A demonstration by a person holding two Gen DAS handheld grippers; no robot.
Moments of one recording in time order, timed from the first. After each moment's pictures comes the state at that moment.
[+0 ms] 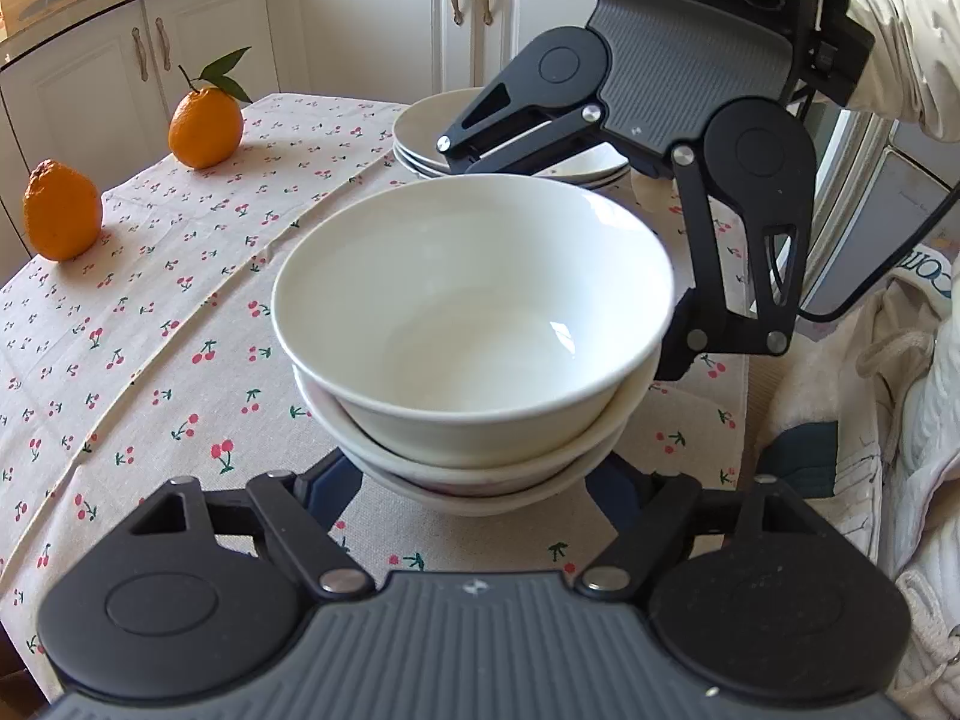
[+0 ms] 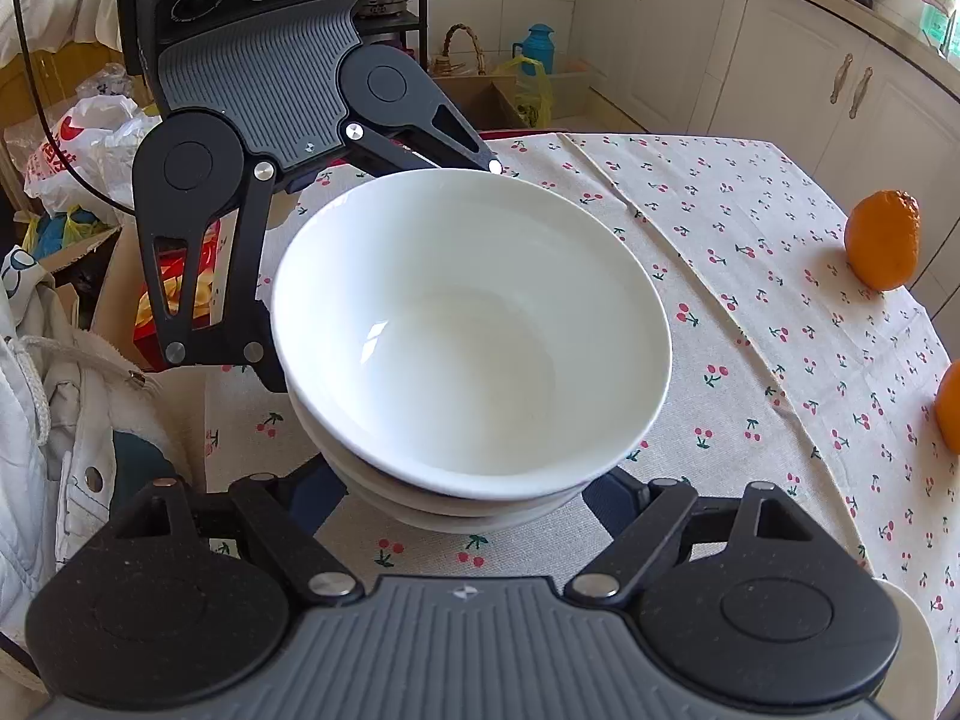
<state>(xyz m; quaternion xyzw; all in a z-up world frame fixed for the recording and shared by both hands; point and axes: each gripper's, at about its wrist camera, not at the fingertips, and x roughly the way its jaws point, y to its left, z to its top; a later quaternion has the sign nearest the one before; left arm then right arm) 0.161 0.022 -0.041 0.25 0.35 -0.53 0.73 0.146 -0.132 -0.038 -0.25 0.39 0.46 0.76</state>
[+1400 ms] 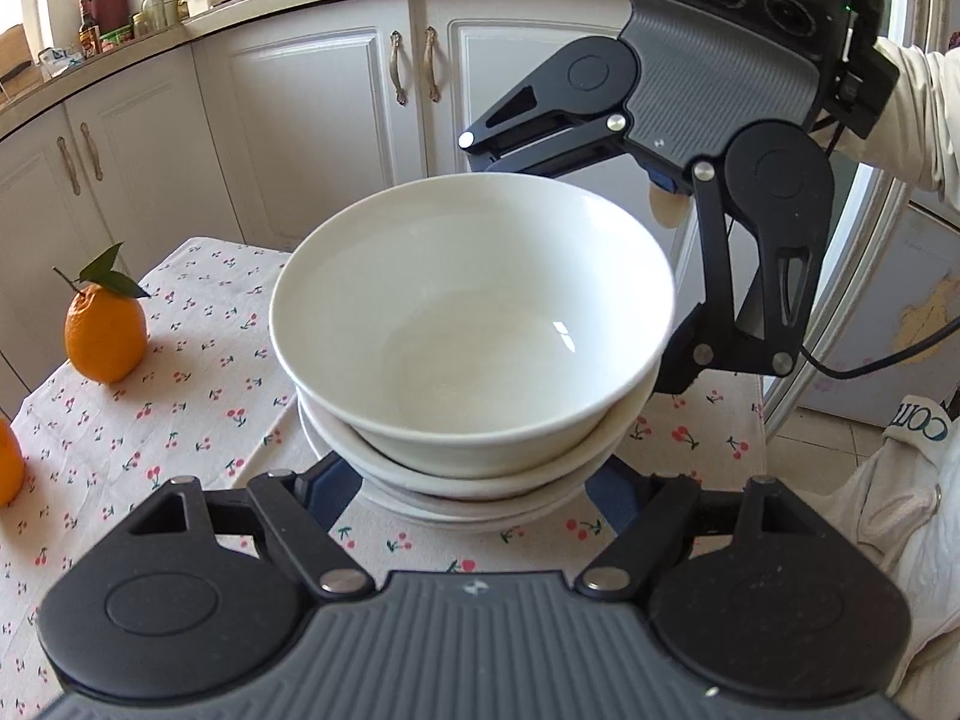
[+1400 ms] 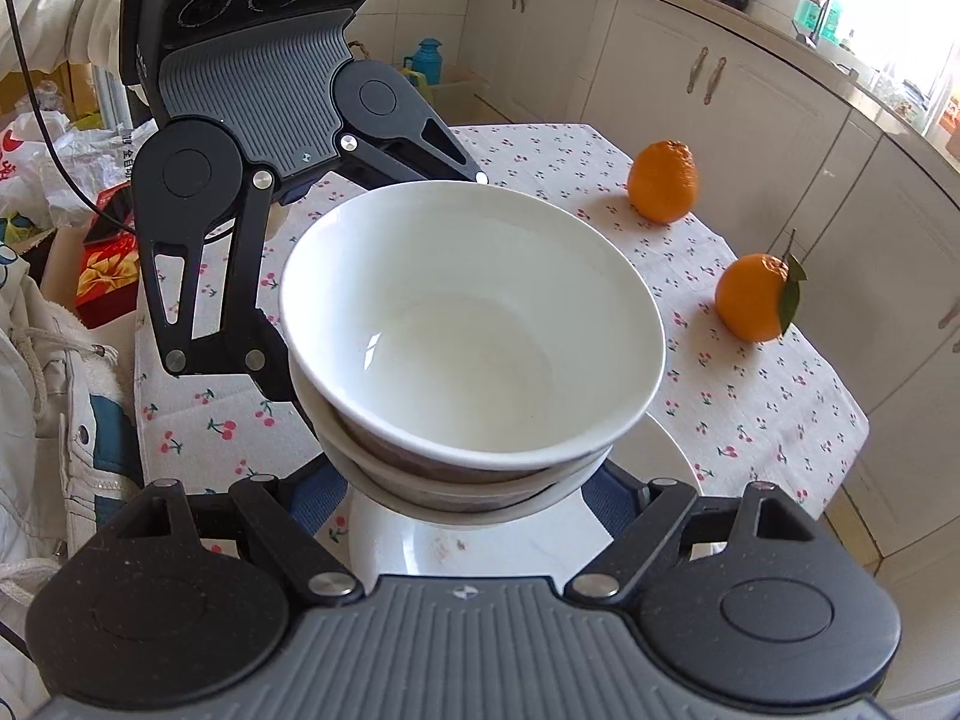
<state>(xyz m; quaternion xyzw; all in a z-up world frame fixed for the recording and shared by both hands) 0.189 -0.134 -0.005 0.26 0.30 -0.57 0.72 0.147 -0.289 0.011 -0.25 0.37 0.37 0.81</state>
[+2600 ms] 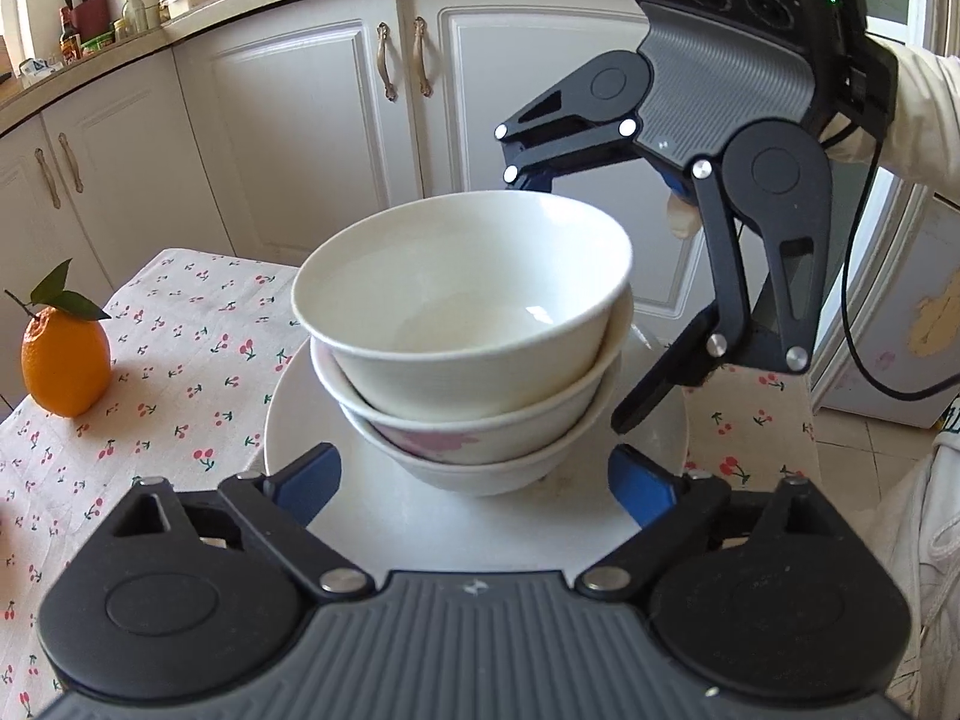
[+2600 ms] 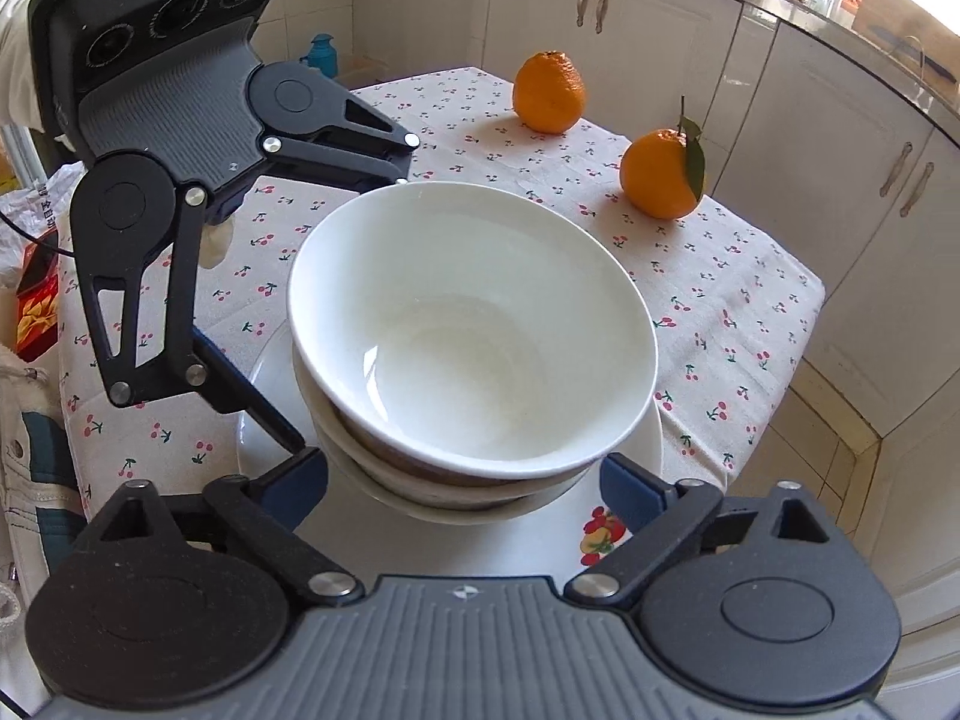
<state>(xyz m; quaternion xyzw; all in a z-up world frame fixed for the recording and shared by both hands) 0.194 -0.168 -0.032 0.28 0.28 -0.57 0.72 0.152 -0.338 -0.019 -0.18 0.41 0.29 0.84</state>
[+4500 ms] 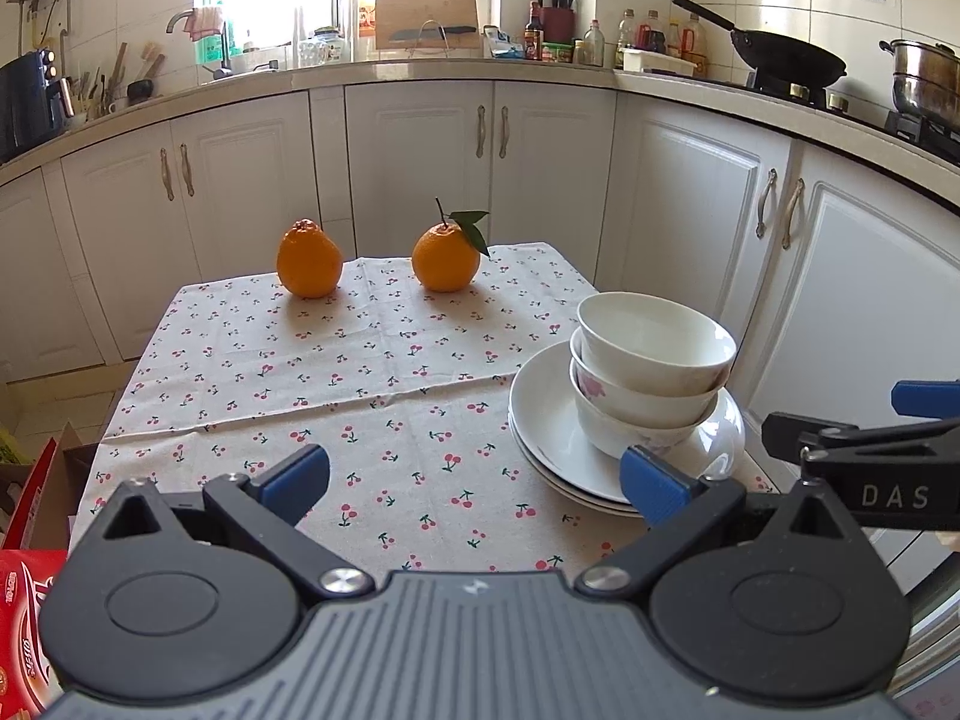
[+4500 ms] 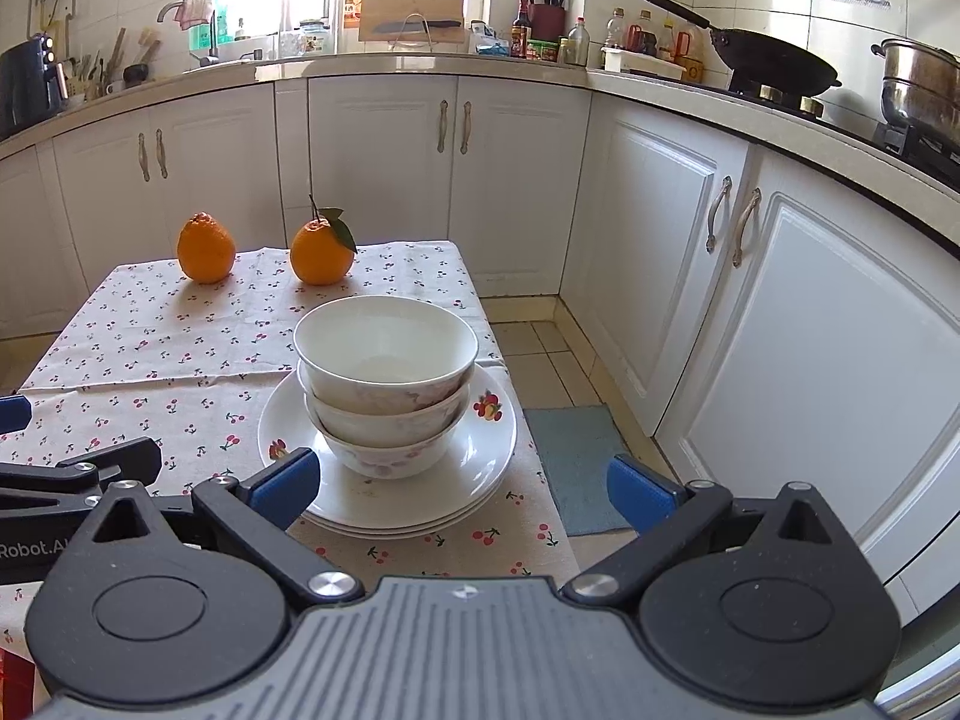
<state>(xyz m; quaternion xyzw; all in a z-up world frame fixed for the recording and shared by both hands) 0.076 -0.080 0.036 0.07 0.30 -0.20 0.93 0.017 -0.254 0.041 0.03 0.33 -0.17 0.93</state>
